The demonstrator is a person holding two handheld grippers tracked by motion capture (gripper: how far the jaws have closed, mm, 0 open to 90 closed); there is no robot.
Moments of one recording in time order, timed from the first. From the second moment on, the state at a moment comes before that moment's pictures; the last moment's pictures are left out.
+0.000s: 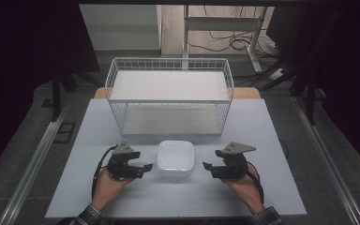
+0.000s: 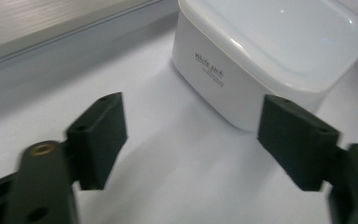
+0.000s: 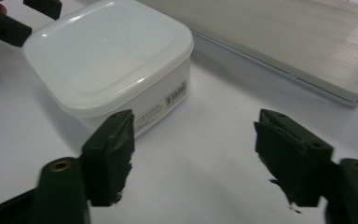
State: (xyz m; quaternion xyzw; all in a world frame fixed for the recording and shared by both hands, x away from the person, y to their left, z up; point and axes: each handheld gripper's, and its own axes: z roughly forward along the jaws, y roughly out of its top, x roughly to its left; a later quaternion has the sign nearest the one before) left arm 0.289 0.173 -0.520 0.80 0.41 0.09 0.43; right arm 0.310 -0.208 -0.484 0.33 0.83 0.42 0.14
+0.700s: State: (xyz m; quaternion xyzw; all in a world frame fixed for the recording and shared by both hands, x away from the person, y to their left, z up) left arm 0.261 0.185 -0.529 0.81 0.40 0.11 0.43; right arm 0.289 -0.215 -0.501 0.33 0.84 0.40 0.13
